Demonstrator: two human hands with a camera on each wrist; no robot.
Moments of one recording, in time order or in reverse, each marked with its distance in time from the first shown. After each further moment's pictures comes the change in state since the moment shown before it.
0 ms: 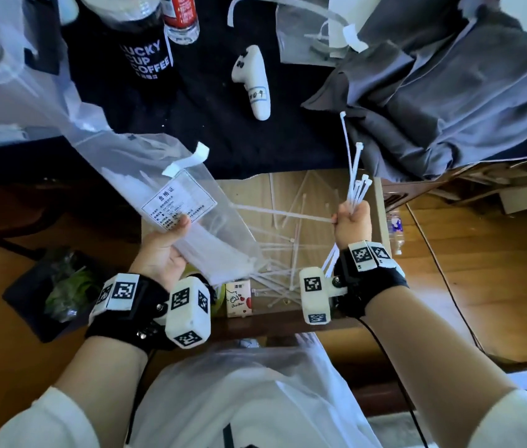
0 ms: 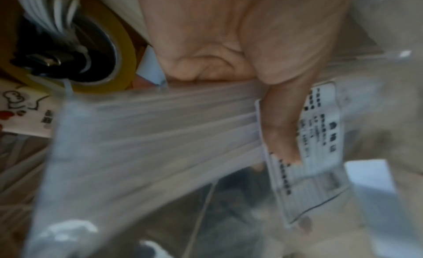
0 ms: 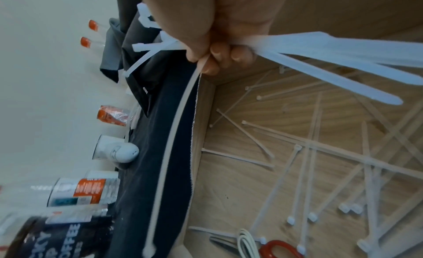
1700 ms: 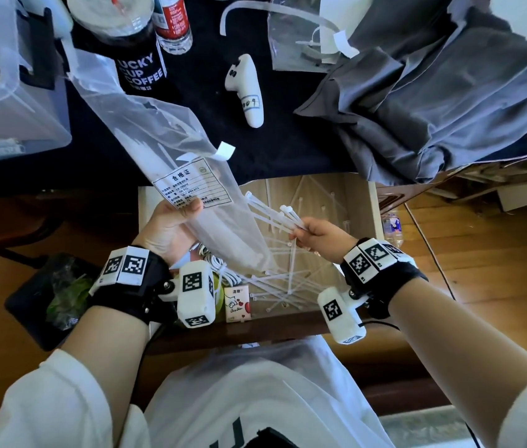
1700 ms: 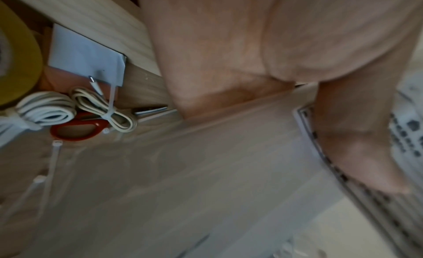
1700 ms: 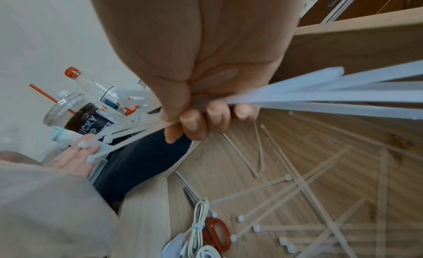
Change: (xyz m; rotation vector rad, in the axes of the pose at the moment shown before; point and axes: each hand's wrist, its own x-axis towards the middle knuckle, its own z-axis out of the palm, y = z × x) left_hand 0.029 0.023 0.033 0.091 -0.203 0.073; right_hand -0.016 -0.037 -0.010 -0.246 -0.885 -0.058
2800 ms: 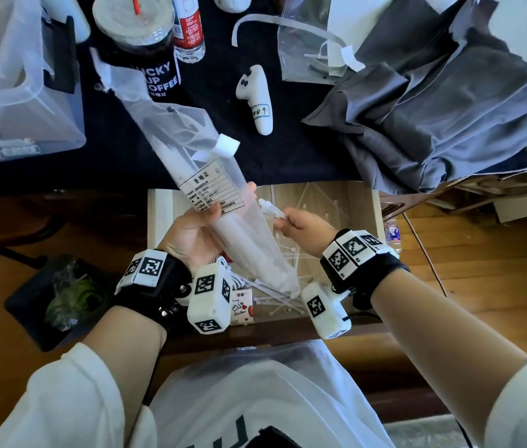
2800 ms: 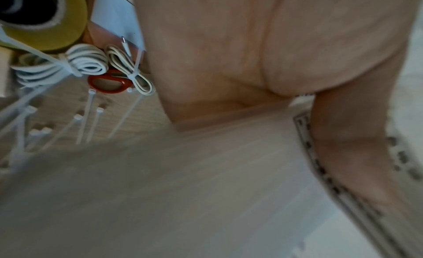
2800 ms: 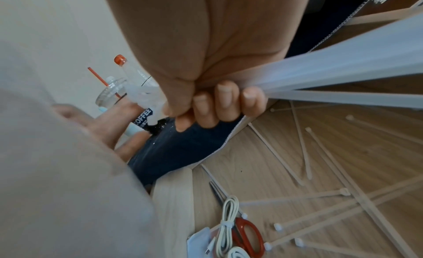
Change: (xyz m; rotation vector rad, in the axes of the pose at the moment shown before) left_hand -0.009 -0.001 0.017 -0.173 -0.068 -0.163; right_hand 0.015 -0.045 0.016 -0.385 0.008 -0.055
